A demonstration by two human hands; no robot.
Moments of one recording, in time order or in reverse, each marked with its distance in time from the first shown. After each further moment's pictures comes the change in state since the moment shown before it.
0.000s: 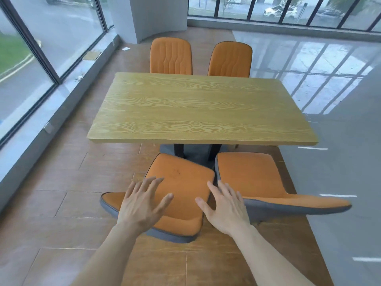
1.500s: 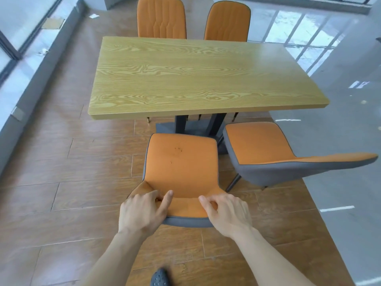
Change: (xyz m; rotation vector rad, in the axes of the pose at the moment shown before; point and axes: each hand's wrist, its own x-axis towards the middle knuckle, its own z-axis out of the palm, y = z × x) left_hand -0.040 -0.159 0.037 0.027 -0.010 -0.047; right_hand -0.021 -0.127 0.138 -0.020 0.138 0.091
